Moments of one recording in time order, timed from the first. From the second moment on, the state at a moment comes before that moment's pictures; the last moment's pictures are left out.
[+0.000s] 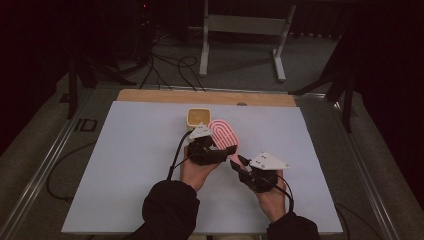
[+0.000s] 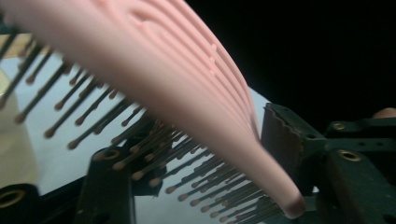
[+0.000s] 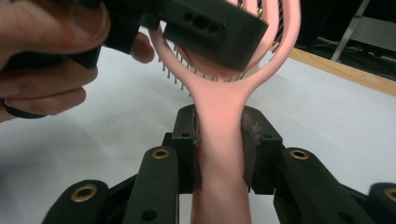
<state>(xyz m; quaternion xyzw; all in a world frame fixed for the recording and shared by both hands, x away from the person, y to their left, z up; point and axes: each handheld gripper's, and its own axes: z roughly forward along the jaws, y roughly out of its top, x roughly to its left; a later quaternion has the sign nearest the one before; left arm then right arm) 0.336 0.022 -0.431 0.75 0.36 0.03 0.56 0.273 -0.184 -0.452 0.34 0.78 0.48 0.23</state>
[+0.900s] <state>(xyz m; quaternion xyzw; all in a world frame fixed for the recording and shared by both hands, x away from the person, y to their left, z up) 0.334 0.022 -0.424 0.75 0.36 0.02 0.56 0.281 -0.185 -0.457 0.34 0.78 0.49 0.20</state>
